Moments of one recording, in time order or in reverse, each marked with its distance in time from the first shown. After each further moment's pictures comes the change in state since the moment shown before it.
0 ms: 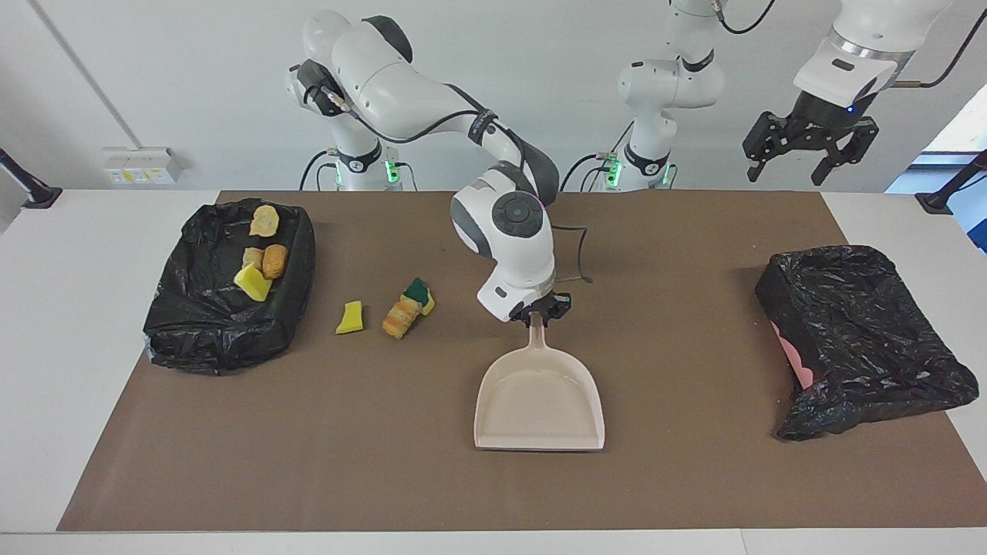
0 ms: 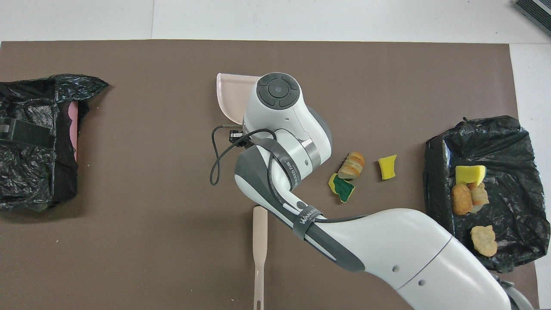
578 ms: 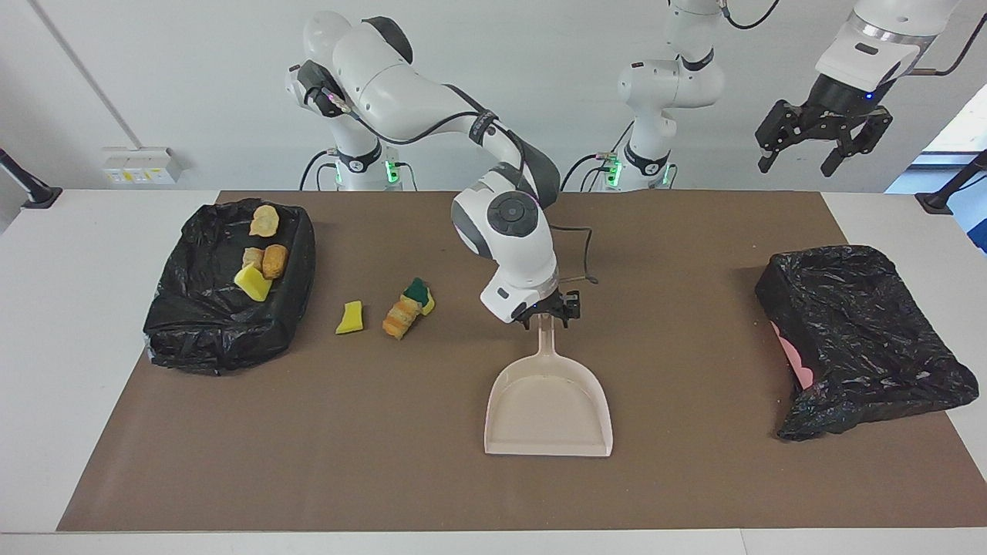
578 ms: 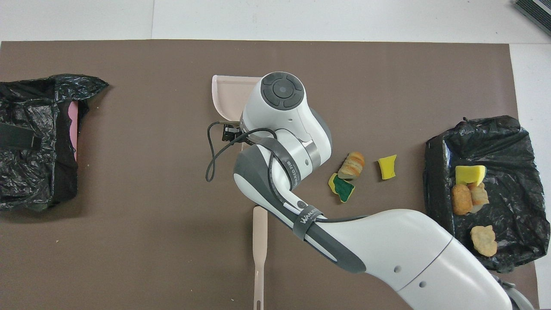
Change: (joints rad) left arm 0.015 -0.024 0.007 -0.002 -0.020 -0.016 0.000; right arm 0.000 -0.021 0.000 -0.003 0.034 0.047 -0.005
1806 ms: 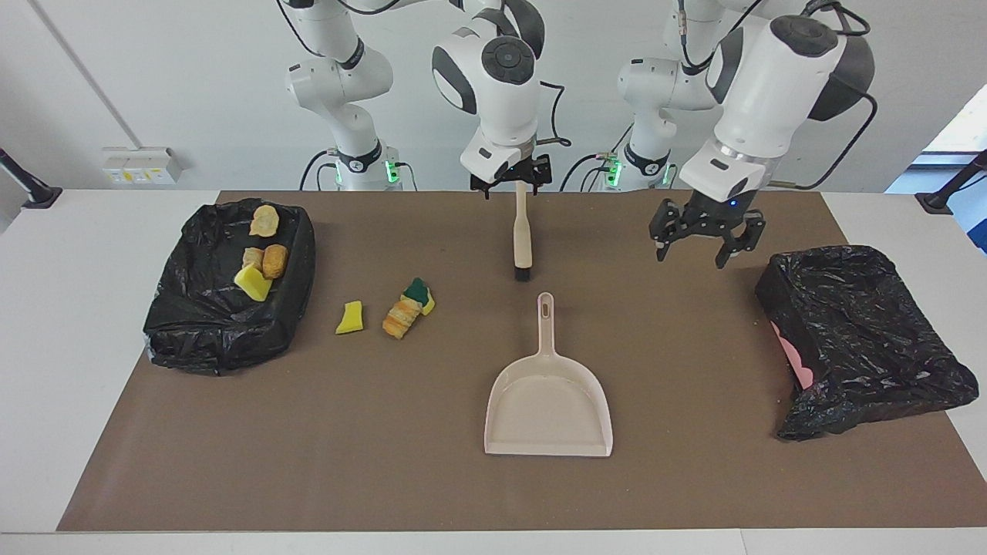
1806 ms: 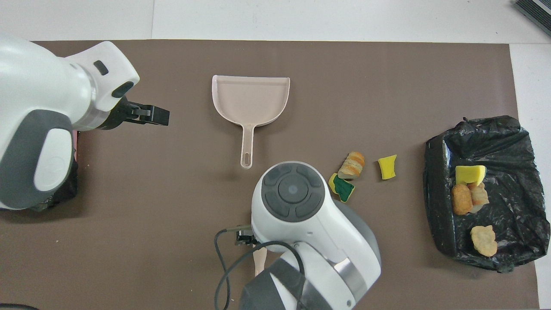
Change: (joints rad) left arm -0.173 0.135 -0.067 -0.242 -0.004 0.495 -0.137; right arm 0.024 -0.646 0.021 -0.615 0.242 -0.254 -0.029
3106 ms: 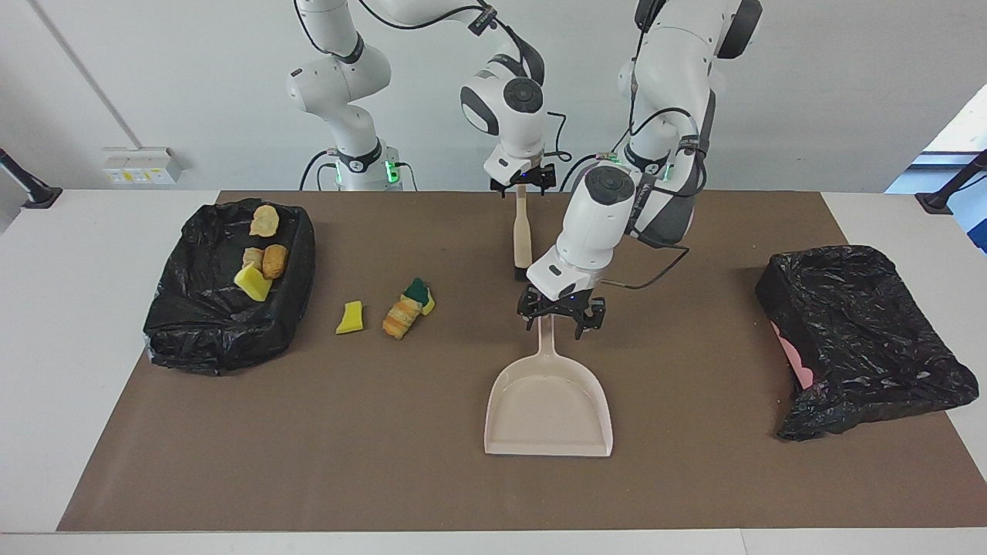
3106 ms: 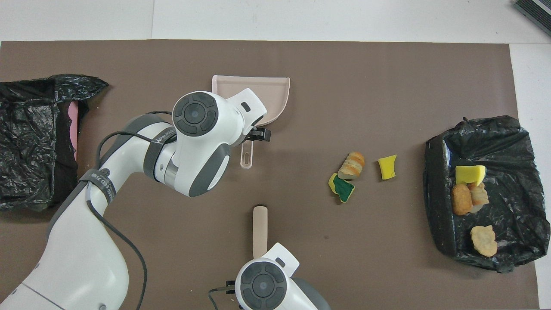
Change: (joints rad) left arm -0.115 0.306 -0.141 -0.070 0.047 0.398 -0.262; right arm 0.208 -0.028 -0.002 -0.391 0.082 0.410 0.108
